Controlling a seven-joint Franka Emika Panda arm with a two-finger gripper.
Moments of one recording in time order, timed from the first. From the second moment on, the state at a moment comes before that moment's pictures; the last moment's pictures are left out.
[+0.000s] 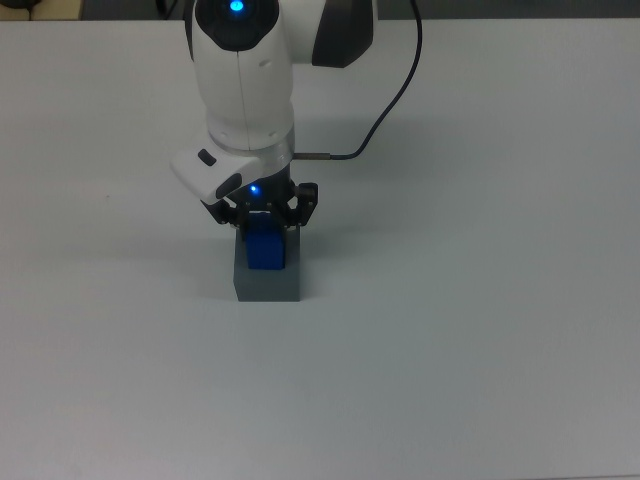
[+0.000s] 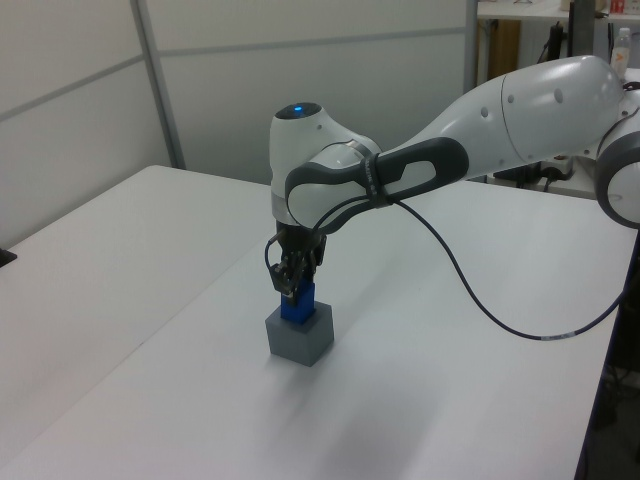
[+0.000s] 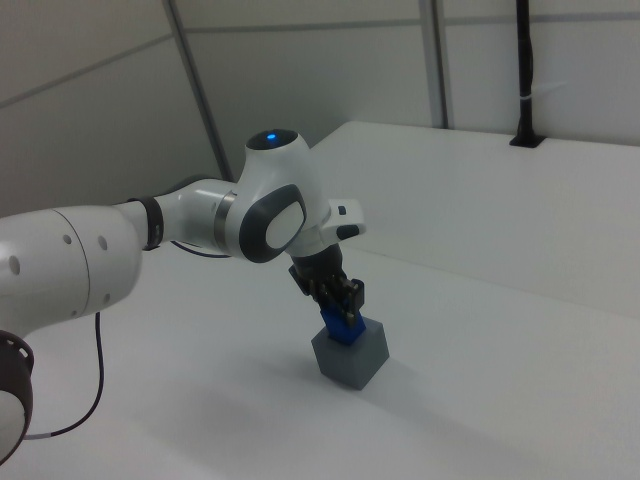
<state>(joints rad) 0.04 0.39 -0.01 -1.59 0.00 2.10 0.07</state>
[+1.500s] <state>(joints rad) 0.03 0.05 -0.01 -1.58 0.00 1.71 0.08</state>
